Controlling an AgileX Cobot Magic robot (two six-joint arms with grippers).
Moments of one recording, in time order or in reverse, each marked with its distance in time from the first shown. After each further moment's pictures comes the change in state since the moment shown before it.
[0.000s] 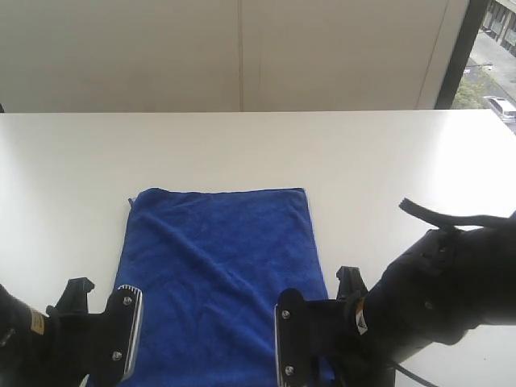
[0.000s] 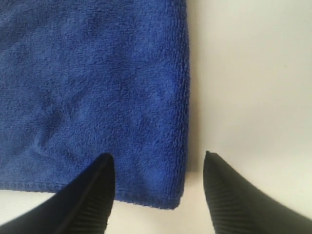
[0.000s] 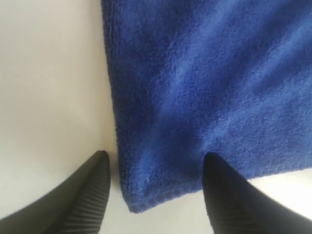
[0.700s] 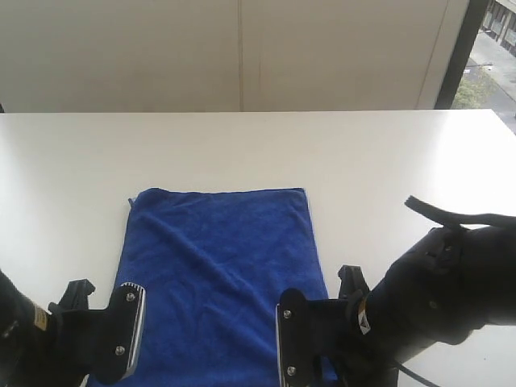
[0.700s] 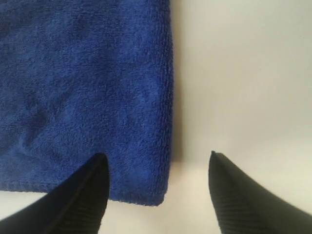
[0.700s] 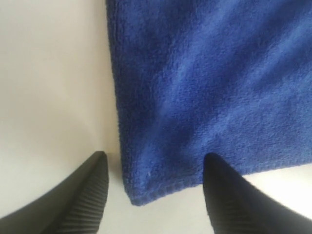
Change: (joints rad) left arm 0.000 0.000 -0.039 0.000 0.096 -0.033; right arm 0.000 -0.022 0.000 0.000 0.017 0.001
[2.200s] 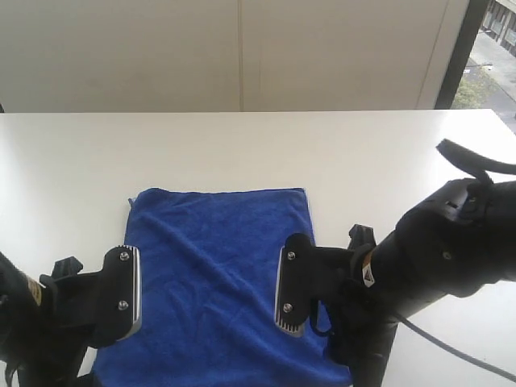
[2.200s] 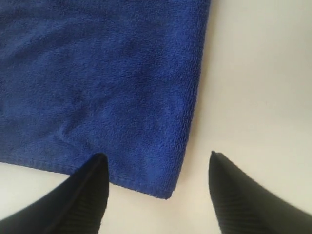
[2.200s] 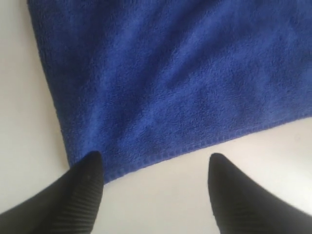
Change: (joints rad) left arm 0.000 -0.077 -0.067 0.029 0.098 -0.209; right arm -0.050 -0.066 -0.091 -0.021 0.080 0.104
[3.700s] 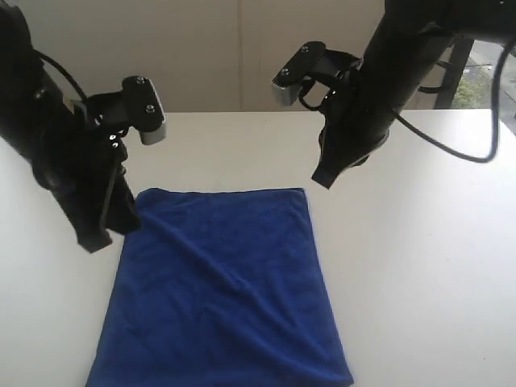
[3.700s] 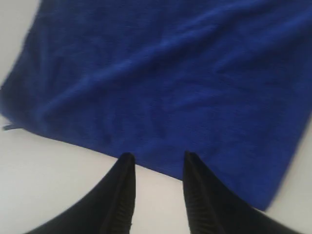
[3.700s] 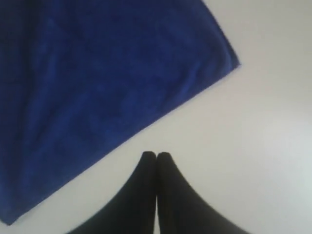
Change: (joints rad) left arm 0.165 0.184 -0.615 0.073 0.399 -0.101; right arm -0.261 0.224 -0.765 0.108 0.551 0.095
